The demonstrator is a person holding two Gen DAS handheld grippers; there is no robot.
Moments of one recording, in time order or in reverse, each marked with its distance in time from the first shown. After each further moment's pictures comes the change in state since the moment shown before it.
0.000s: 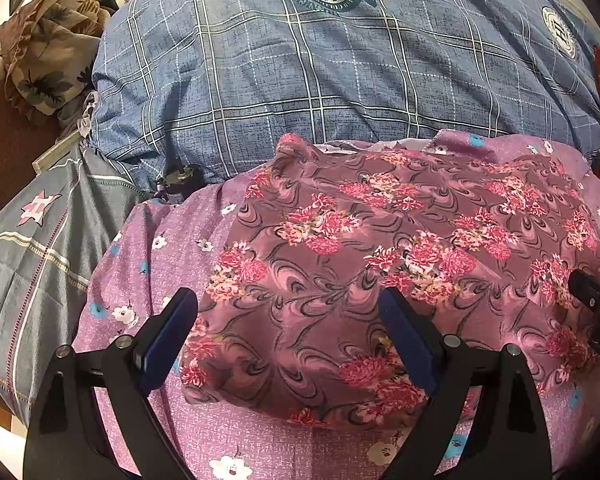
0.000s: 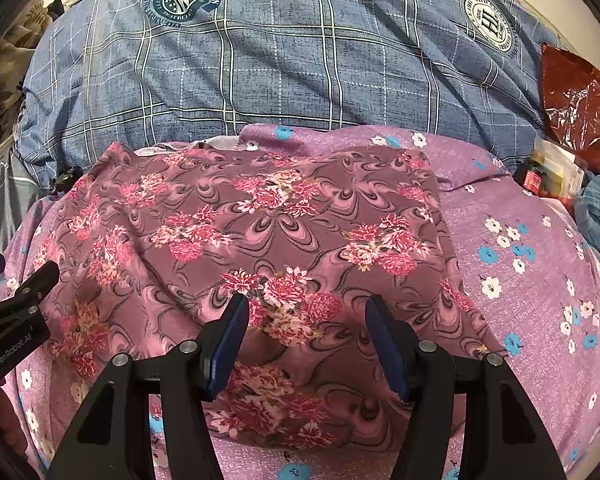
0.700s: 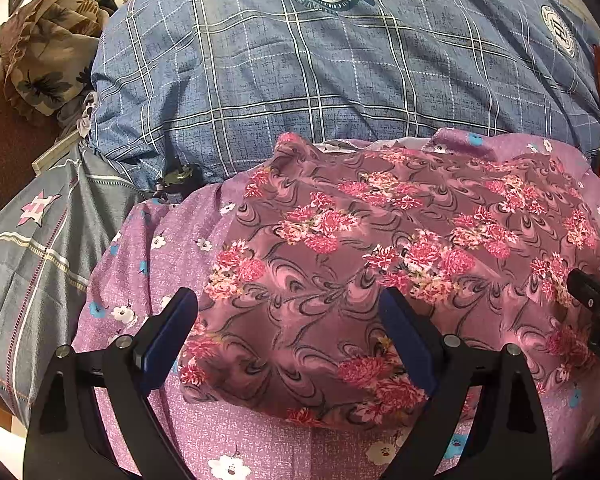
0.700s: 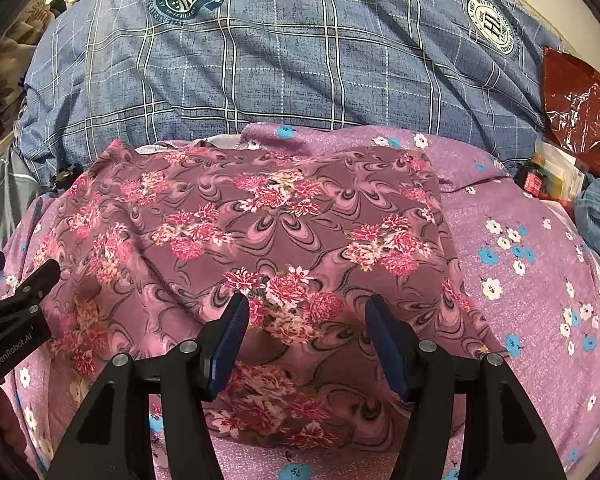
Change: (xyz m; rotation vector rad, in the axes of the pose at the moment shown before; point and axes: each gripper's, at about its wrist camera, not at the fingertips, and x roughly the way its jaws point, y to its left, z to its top) left arm 0.001 -0.002 0.000 0.006 -0.001 0.000; right arm 0.000 0.002 -0.001 -0.007 0.002 -0.002
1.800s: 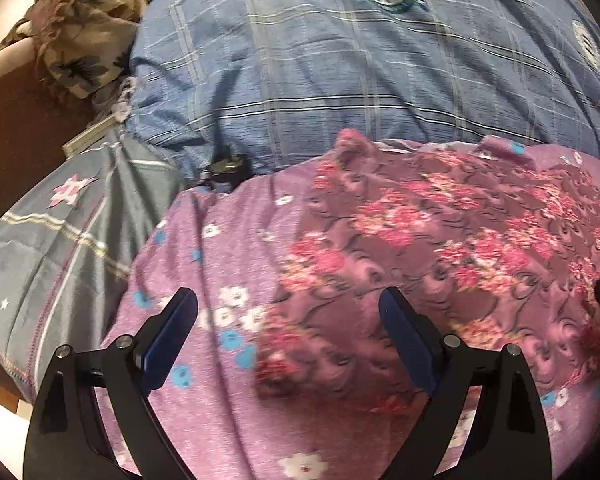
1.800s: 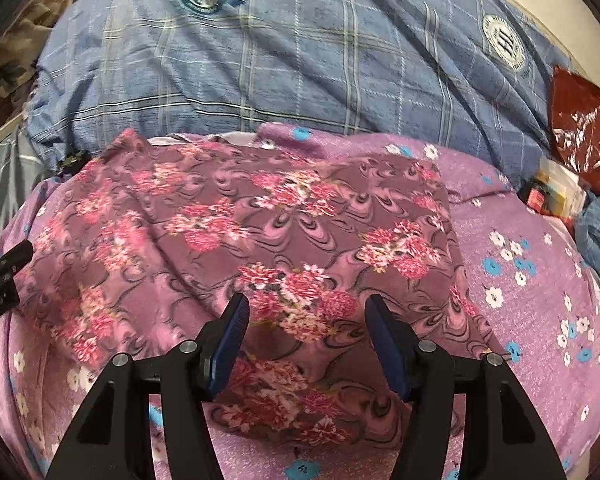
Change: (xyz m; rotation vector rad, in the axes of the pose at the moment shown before) left arm -0.002 0.048 -0.009 -0.060 0.002 0.094; right arm -0.007 0.016 -0.006 -0.081 -0.030 -0.003
